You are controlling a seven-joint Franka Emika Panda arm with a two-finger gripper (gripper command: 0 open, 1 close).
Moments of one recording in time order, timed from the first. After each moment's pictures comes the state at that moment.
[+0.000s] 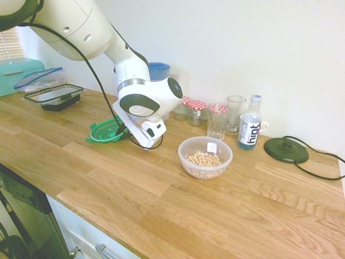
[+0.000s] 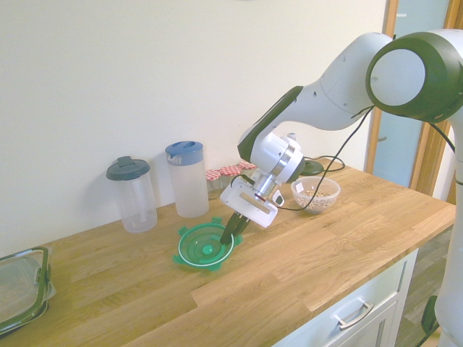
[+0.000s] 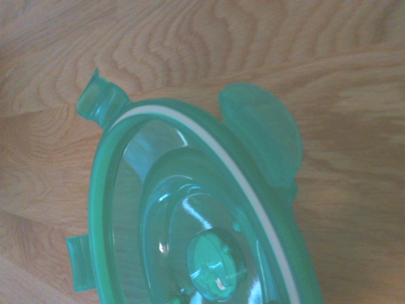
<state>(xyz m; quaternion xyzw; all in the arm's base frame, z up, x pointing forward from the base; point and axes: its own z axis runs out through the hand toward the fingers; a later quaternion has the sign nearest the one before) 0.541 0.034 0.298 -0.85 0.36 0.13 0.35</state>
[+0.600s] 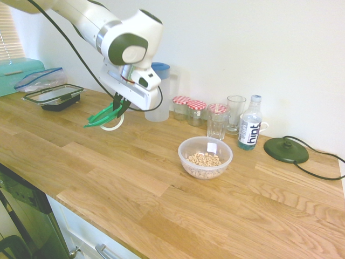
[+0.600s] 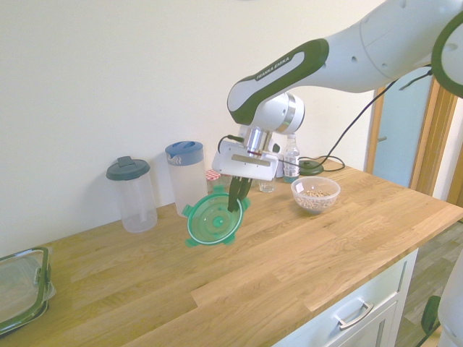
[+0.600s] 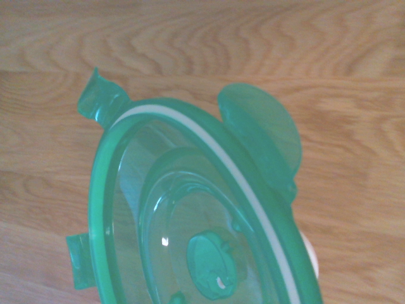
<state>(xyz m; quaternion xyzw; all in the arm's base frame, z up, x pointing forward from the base) 0.521 0.048 0.473 -0.93 0.36 0.06 0.11</state>
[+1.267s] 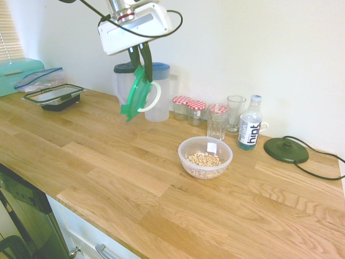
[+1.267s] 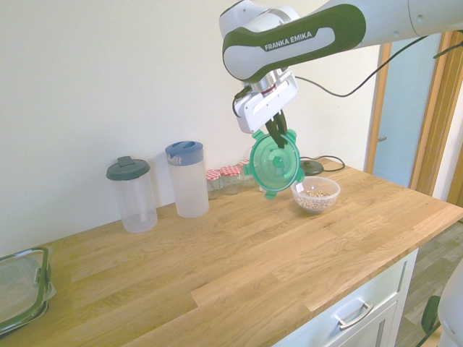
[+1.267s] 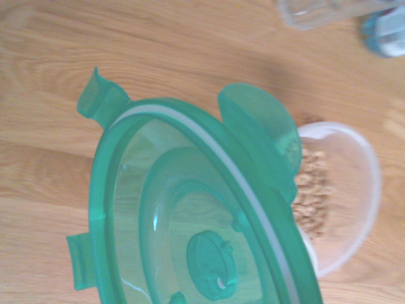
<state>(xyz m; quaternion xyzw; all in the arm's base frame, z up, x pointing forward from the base) 0.504 0.027 0.606 -0.92 0.32 -0.07 -0.23</state>
